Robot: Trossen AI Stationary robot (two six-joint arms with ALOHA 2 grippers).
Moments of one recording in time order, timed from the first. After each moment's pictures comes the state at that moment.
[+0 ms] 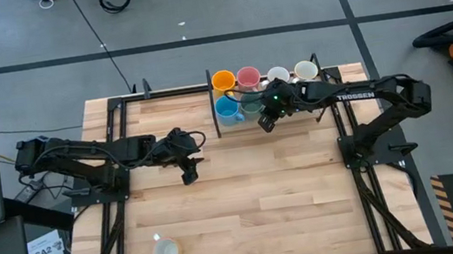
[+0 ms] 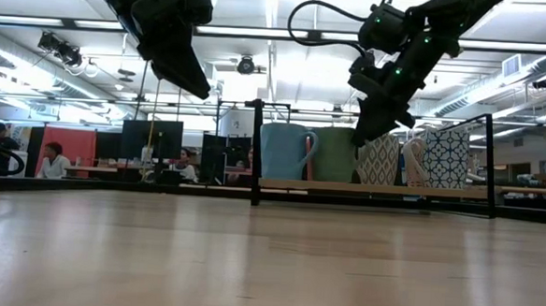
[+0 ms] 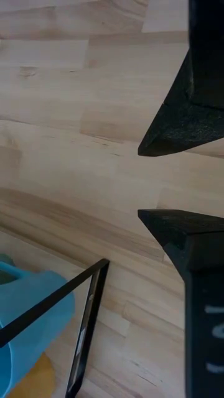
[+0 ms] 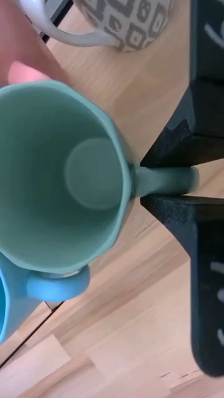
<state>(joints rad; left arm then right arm) -0.03 1.24 0.83 -0.36 -0.22 -0.21 -0.40 1.39 0.90 -0.41 0.13 0.31</state>
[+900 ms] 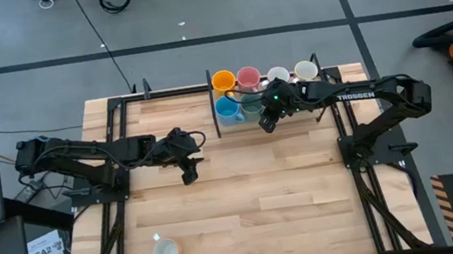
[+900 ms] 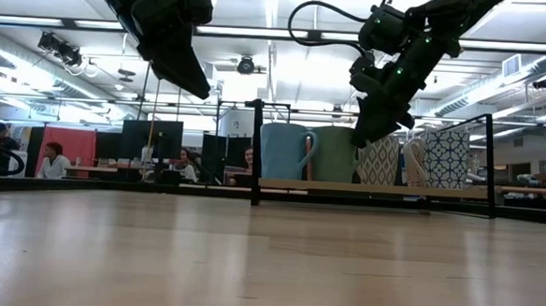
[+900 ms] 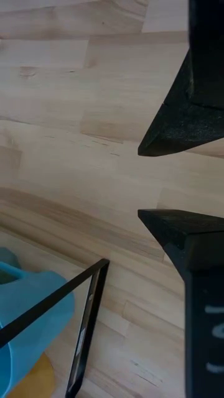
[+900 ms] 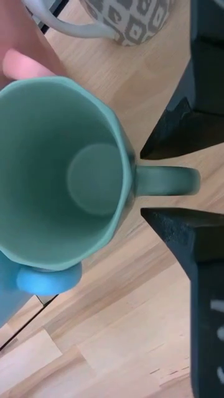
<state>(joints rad) -0.03 1.24 0.83 -0.36 -0.22 -0.21 -0.40 1.38 0.90 -0.42 0.10 0.29</state>
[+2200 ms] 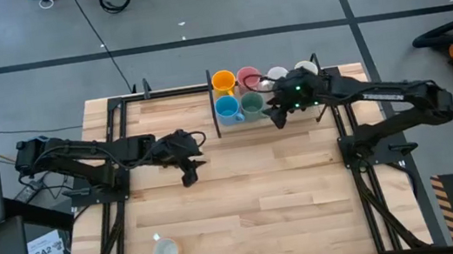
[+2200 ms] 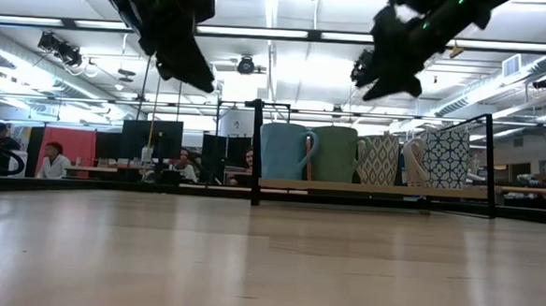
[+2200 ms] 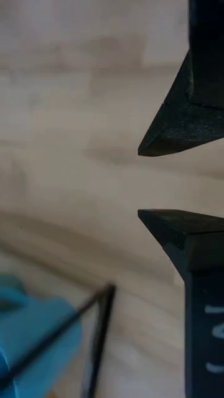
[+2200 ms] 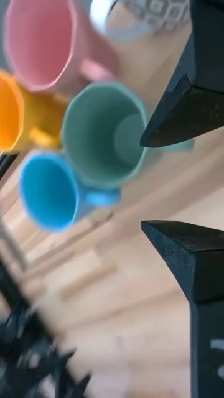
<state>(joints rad) -0.03 1.24 0.83 -0.32 -0.13 -0.21 -0.39 1.15 0.90 -0.42 -0.03 0.29</state>
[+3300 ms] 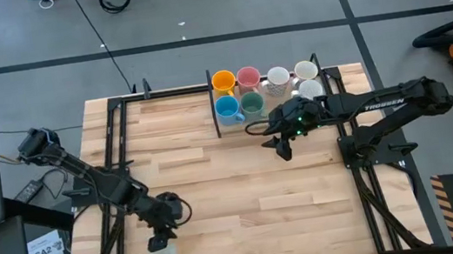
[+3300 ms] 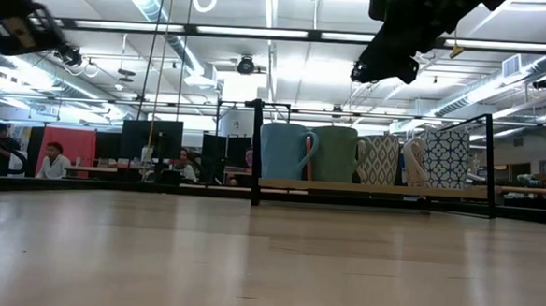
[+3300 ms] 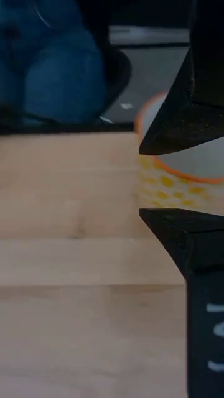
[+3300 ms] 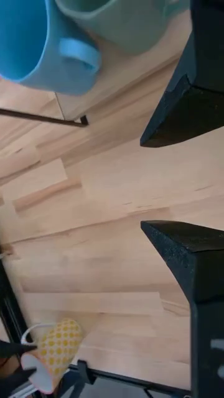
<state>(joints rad) -0.61 1.24 0.83 -0.51 0.13 -0.71 -0.06 1.17 0.90 -0.41 -0.02 0.29</state>
